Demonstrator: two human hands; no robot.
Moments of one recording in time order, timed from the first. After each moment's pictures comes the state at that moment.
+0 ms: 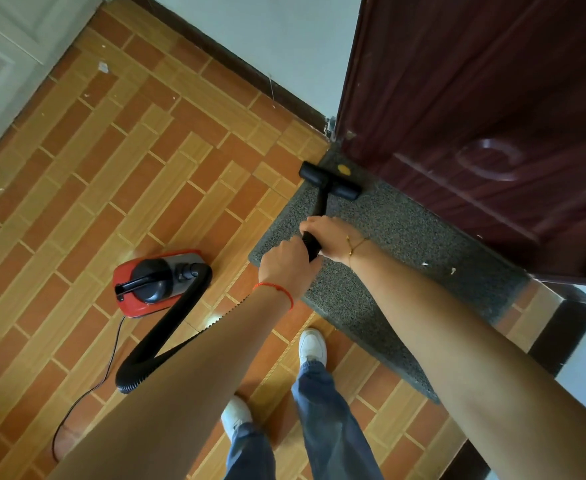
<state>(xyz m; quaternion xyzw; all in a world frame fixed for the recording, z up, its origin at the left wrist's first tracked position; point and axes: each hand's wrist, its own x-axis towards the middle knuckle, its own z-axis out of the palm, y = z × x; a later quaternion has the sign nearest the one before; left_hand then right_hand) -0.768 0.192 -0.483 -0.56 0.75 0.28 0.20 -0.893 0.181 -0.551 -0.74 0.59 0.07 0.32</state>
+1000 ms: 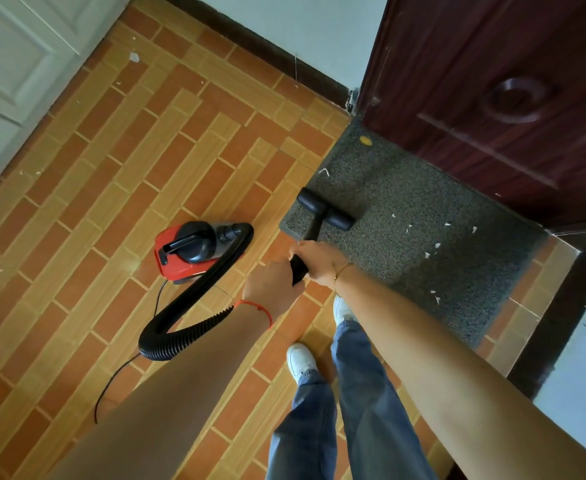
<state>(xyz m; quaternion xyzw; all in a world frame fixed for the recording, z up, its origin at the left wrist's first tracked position) -0.563 0.304 -0.455 -0.51 0.78 0.25 0.24 -0.692 0.309 -0.532 -0.71 0.61 0.09 0.35</state>
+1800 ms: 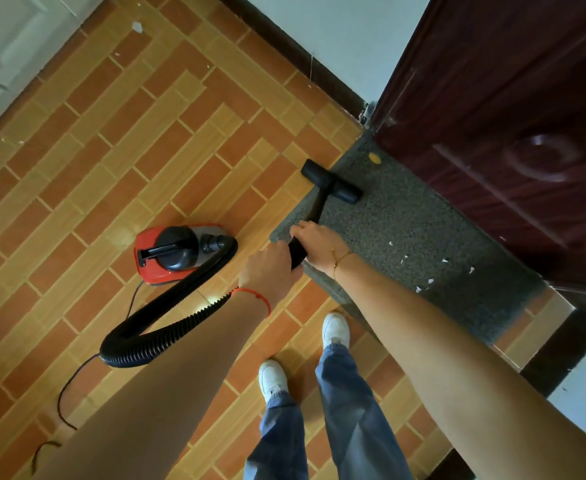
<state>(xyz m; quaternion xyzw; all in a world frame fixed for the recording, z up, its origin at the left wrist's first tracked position) -0.638 0.211 -0.484 -0.56 0.75 0.27 0.23 -0.765 0.201 -0.554 -0.73 0.59 0.08 0.34</state>
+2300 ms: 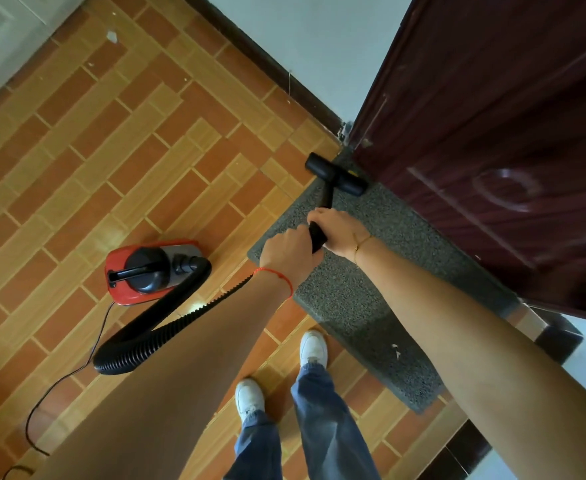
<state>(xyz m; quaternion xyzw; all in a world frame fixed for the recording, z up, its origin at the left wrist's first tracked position) -0.754 0.144 -0.488 -0.54 0.77 0.29 0.20 -0.884 0.138 -0.560 -0.72 0.61 0.10 0.31</state>
